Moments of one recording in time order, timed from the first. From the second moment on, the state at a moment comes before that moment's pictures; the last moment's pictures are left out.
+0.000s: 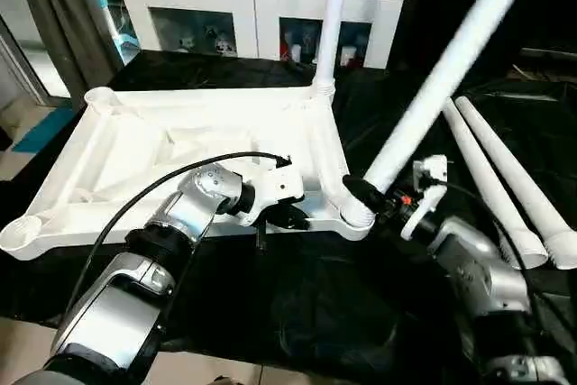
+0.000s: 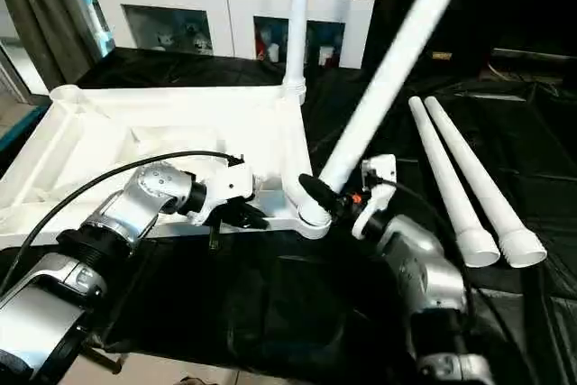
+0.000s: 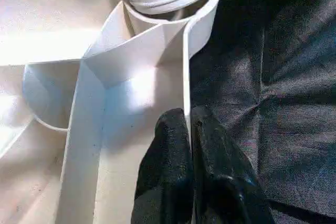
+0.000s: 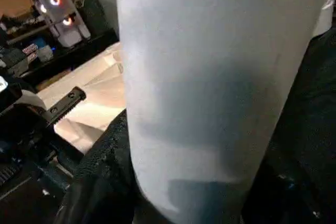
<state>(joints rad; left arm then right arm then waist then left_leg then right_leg) -0.77 0.27 -0.37 0.78 0.15 0.01 -1.17 -0.33 -0.20 -0.09 0.41 0.44 0.21 0.78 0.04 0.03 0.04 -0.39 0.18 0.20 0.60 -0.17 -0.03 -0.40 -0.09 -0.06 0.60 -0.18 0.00</state>
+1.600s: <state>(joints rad) -0.75 0.34 -0.40 0.76 0.14 -0.09 -1.30 -0.40 -0.35 0.12 0.48 0.27 0.01 1.09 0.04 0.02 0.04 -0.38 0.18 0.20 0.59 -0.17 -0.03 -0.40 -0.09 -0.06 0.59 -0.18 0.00</state>
